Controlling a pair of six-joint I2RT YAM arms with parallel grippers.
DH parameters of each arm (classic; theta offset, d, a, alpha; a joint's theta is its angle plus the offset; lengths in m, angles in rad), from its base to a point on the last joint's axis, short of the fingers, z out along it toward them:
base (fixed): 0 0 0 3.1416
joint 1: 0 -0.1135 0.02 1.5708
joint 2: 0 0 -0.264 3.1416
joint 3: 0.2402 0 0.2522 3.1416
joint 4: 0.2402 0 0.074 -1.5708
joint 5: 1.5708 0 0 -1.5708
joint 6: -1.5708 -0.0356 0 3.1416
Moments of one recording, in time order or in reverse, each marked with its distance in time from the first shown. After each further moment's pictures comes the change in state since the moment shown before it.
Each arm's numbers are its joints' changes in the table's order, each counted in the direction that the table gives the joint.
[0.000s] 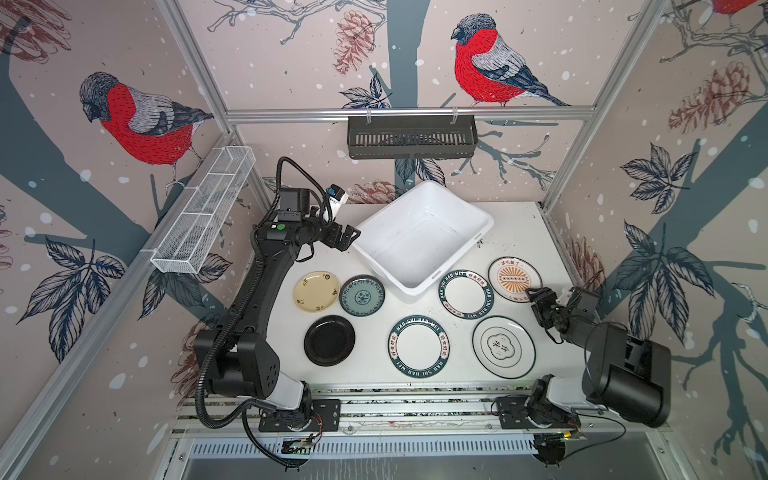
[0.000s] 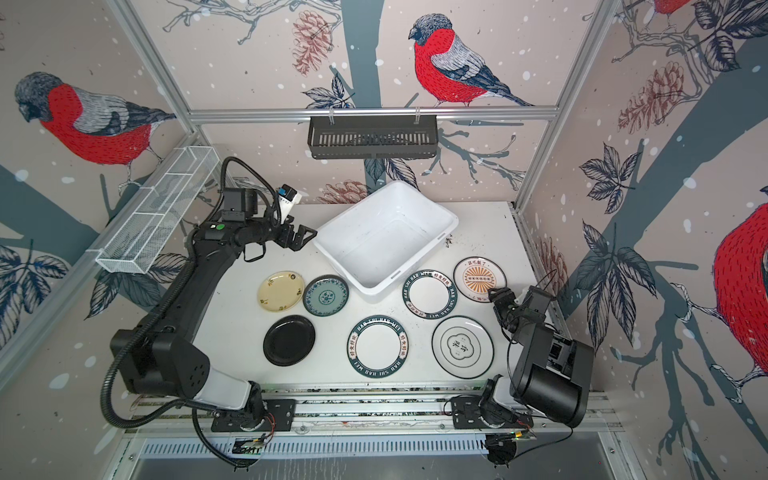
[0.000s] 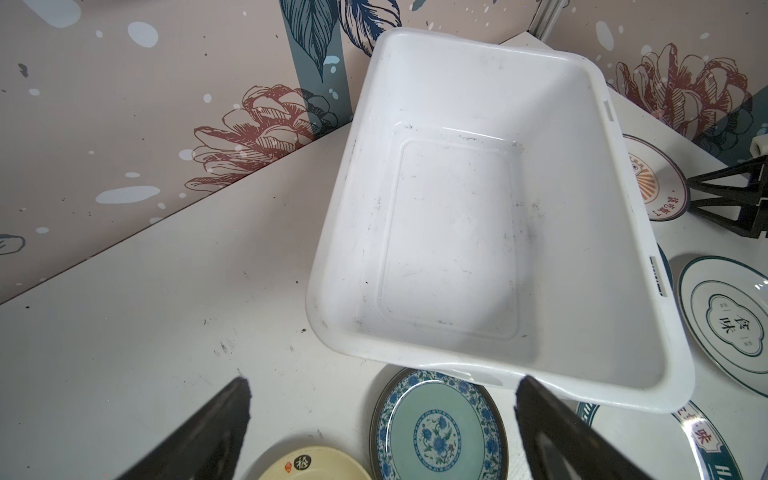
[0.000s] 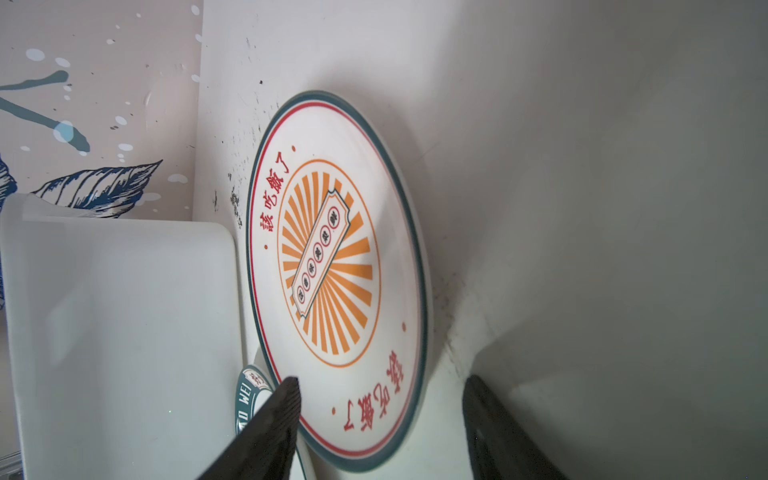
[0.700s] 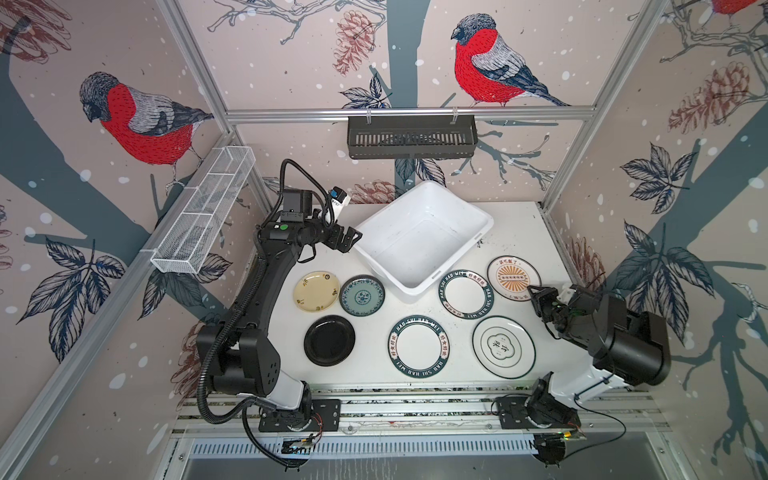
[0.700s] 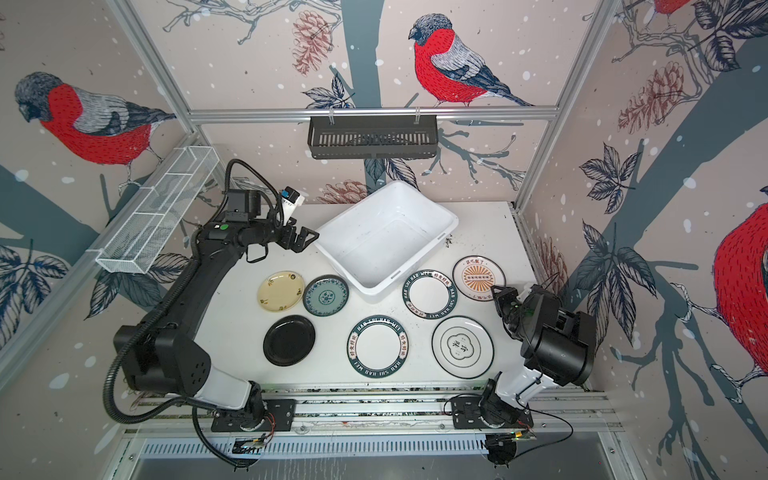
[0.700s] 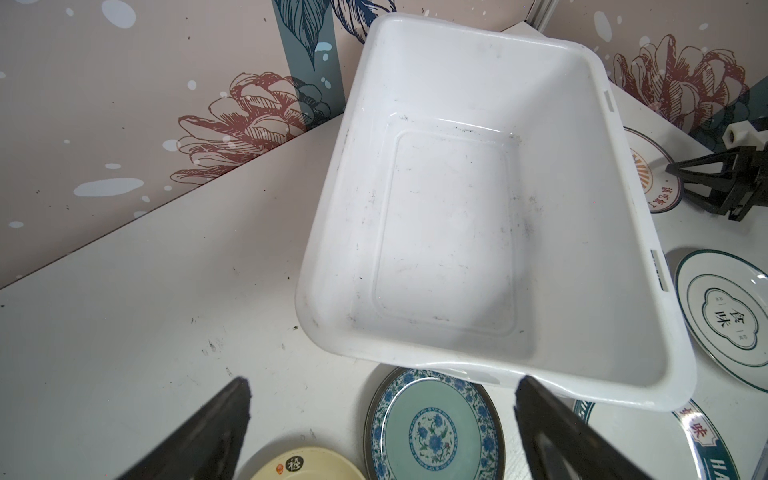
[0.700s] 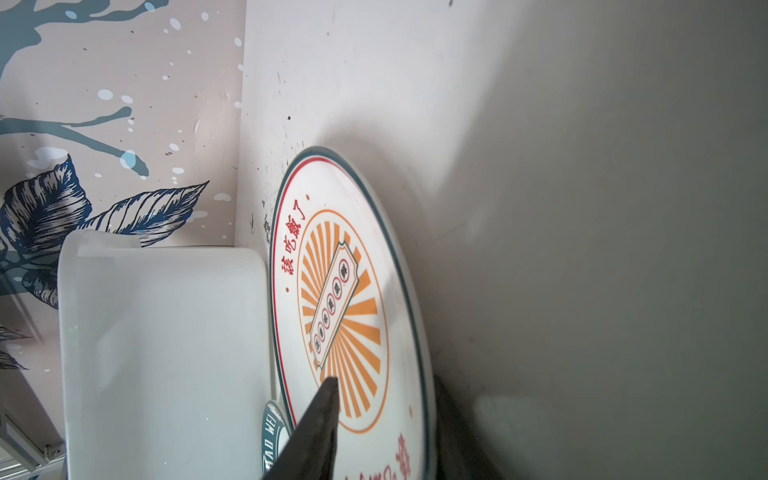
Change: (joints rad) left arm 0.007 0.012 -0.017 -0.006 0.003 0.000; right arm 0.036 0.233 0.018 -0.285 -0.100 -0.049
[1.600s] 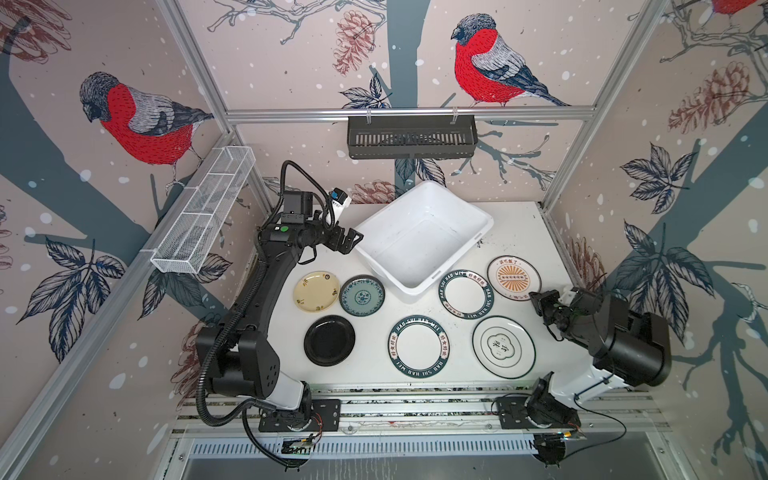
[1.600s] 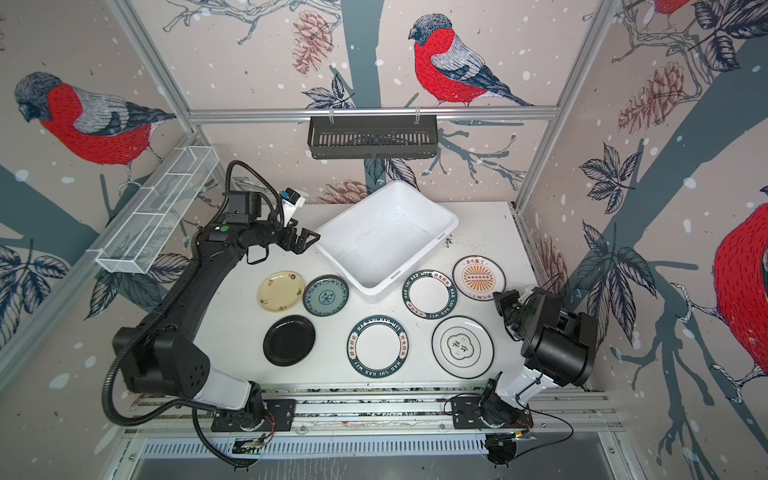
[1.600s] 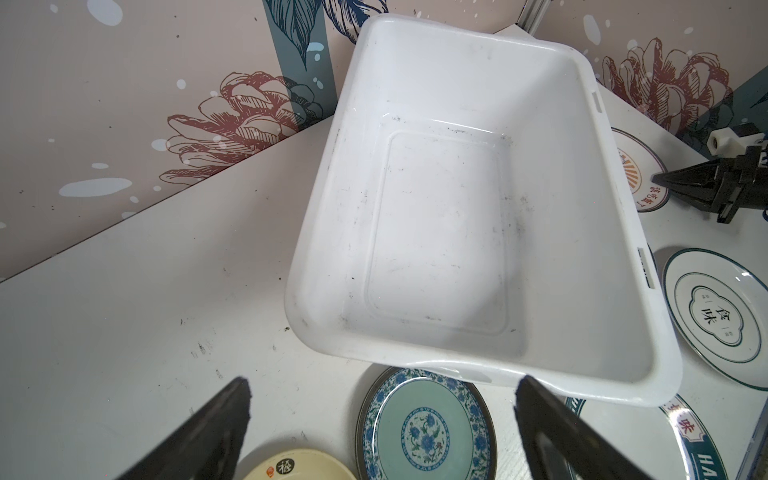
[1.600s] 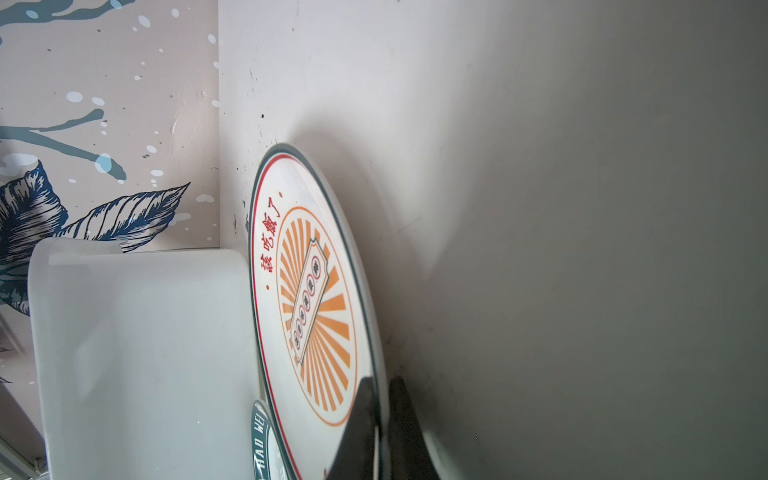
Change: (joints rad) left arm 0.006 -0.014 -0.014 -0.007 0.015 0.013; right arm 0.025 -0.016 0.012 0.071 -0.007 0.022
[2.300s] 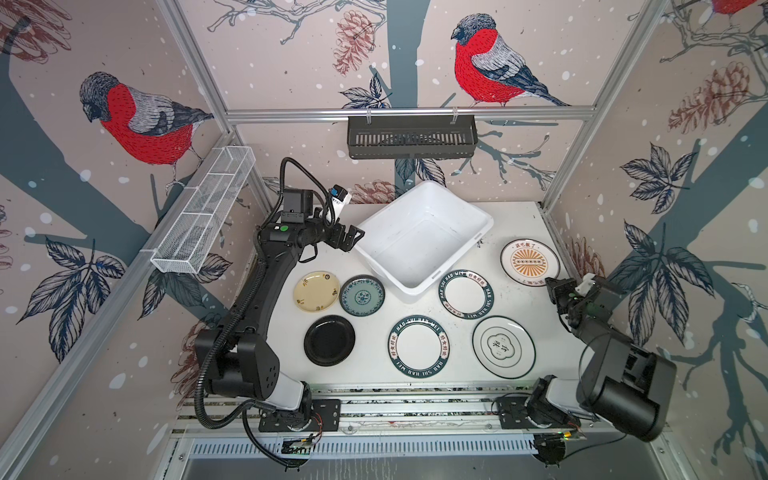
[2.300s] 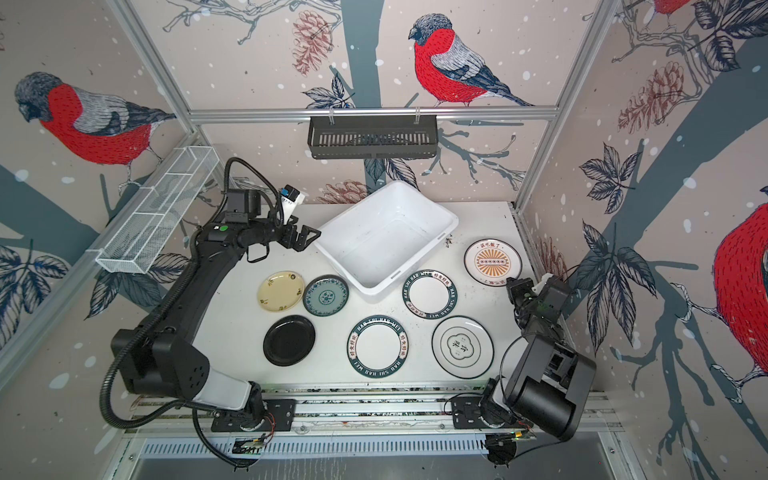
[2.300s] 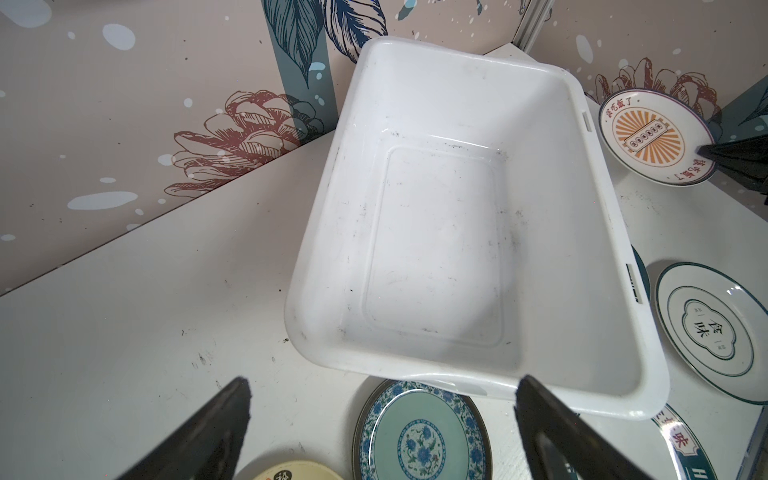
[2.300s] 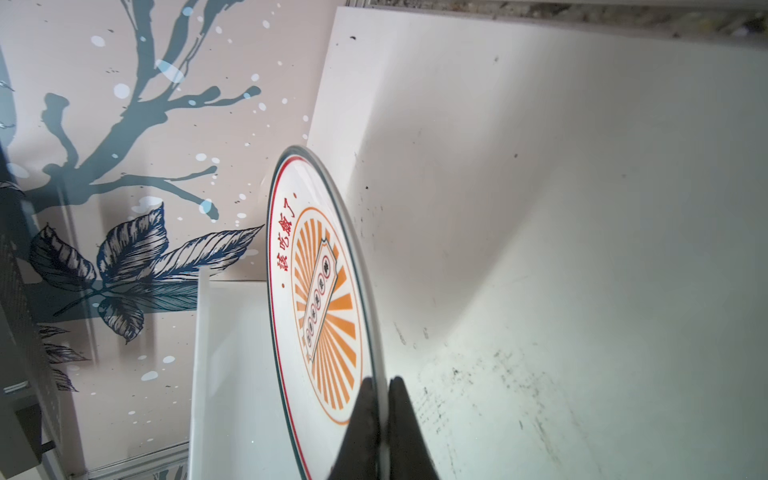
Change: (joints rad) left arm 0.009 -0.004 0.013 -0.014 0.001 0.035; right arm 0.024 -0.343 0.077 0.215 0.039 -0.056
